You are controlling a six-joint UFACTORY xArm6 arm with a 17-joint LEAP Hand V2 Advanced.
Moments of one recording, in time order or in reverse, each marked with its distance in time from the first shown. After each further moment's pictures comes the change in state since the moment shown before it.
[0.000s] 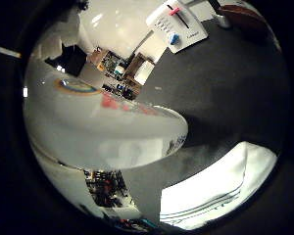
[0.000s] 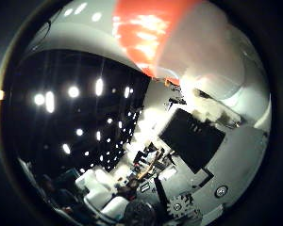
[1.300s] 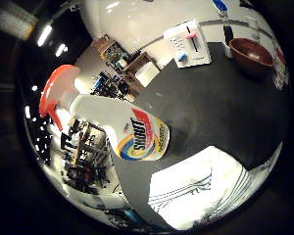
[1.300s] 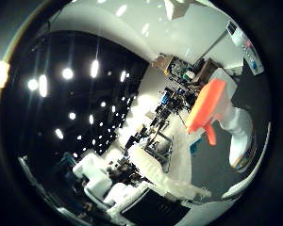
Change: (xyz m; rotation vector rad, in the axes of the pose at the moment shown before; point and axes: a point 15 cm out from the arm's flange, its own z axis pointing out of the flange) arm -0.062 -0.023 -0.030 -0.052 0.065 -0.180
